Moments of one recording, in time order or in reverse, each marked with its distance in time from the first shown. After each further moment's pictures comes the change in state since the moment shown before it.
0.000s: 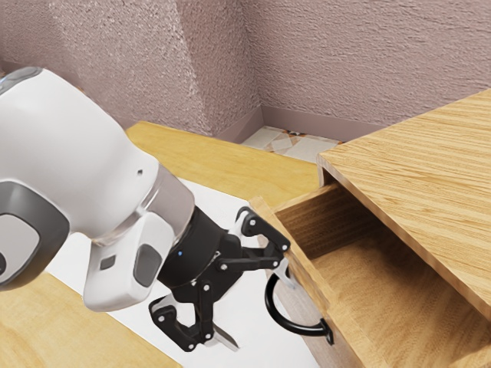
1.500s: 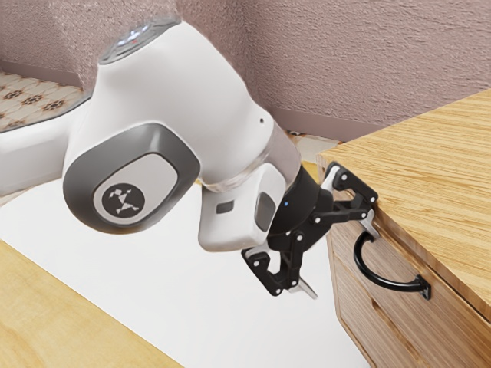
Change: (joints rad) arm -0.294 0.309 0.309 0.311 0.004 -0.002 0.129
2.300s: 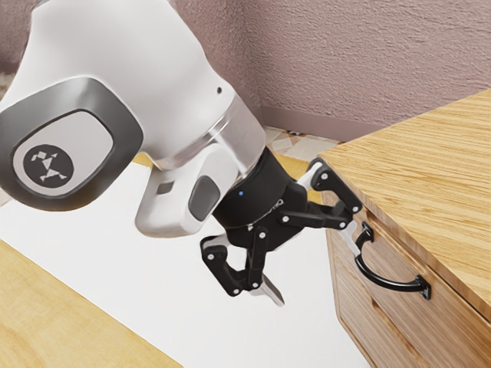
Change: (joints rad) arm 0.127 -0.043 -0.172 0.055 -0.081 -0.158 0.139
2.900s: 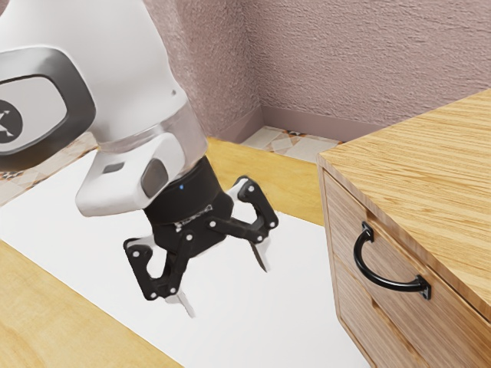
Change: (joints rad) arm 0.080 -0.088 -0.015 0.016 -0.028 -0.358 -0.150
